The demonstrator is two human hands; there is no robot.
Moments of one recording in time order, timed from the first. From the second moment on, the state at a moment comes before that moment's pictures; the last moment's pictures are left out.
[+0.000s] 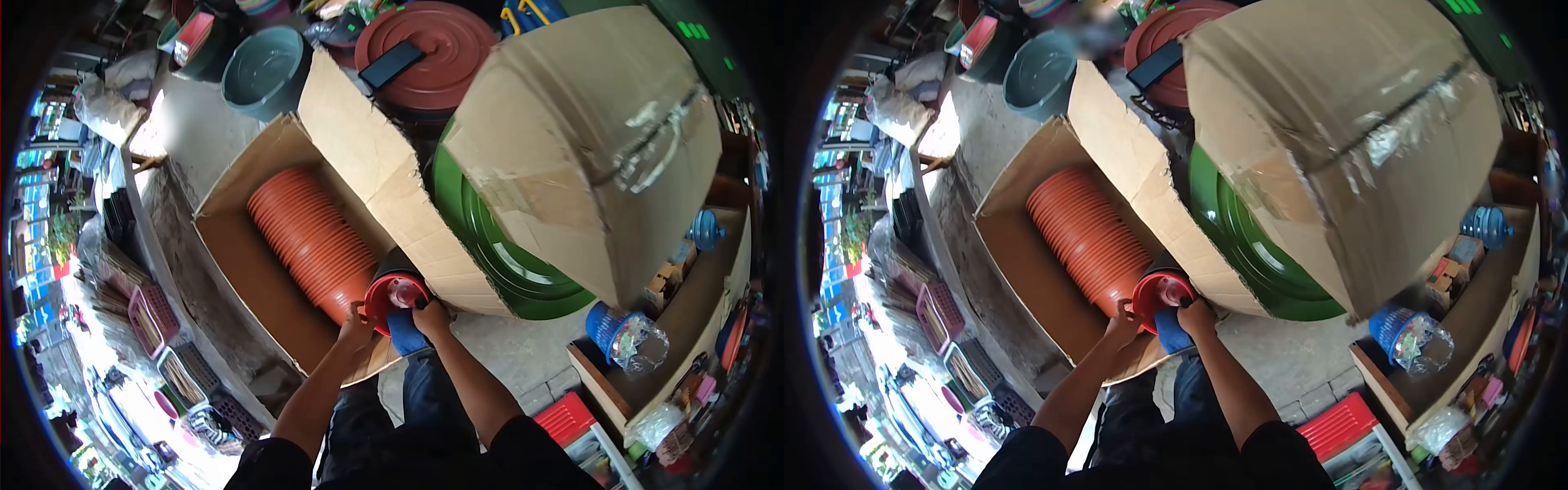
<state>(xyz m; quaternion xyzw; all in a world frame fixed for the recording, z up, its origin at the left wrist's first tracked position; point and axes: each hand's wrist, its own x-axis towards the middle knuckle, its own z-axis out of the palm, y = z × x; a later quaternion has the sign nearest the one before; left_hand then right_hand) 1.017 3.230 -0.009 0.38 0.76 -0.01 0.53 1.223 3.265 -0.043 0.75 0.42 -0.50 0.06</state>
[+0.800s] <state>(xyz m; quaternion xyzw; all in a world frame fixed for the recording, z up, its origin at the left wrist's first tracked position) 0.998 3.138 0.042 0.38 0.65 0.29 0.59 1.242 3.230 0.126 0.64 0.54 -0.55 -0.04</state>
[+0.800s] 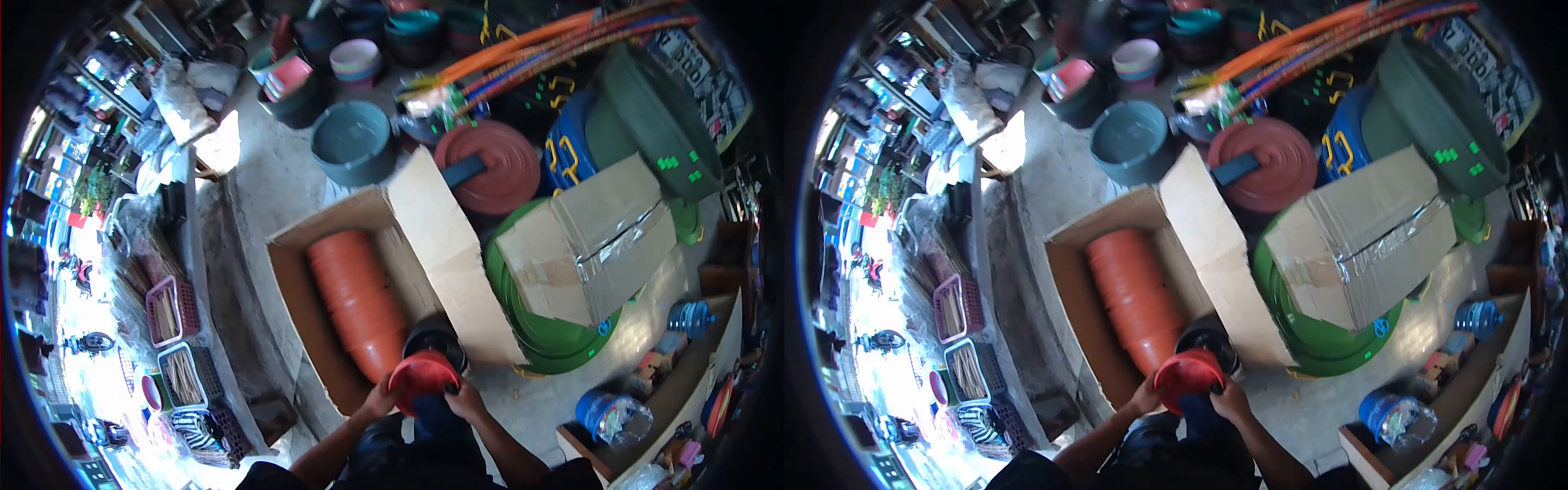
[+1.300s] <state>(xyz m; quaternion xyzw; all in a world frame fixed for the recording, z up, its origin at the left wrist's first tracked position) 0.911 2.952 0.139 0.28 0.67 0.50 0.46 1.101 3.146 0.220 0.44 0.75 -0.48 0.12</state>
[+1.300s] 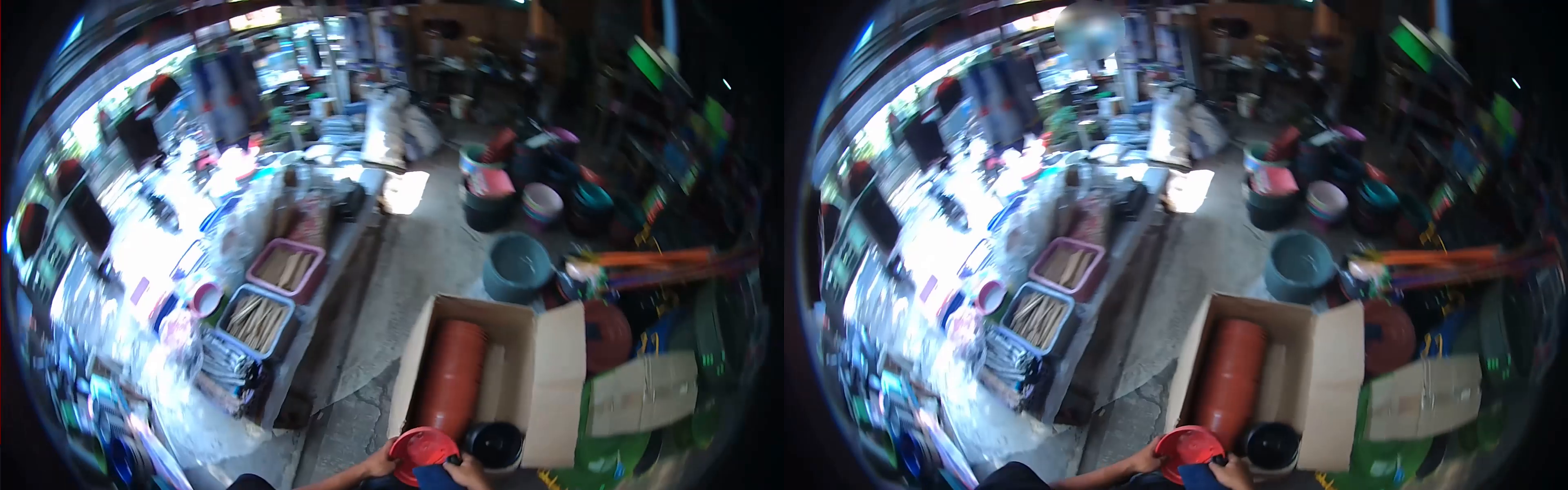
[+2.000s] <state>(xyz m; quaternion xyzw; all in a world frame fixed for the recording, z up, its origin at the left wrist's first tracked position) 1.080 2.700 0.192 -0.21 0.73 0.65 0.03 0.933 2.927 0.279 -0.19 0.67 -0.60 0.39</state>
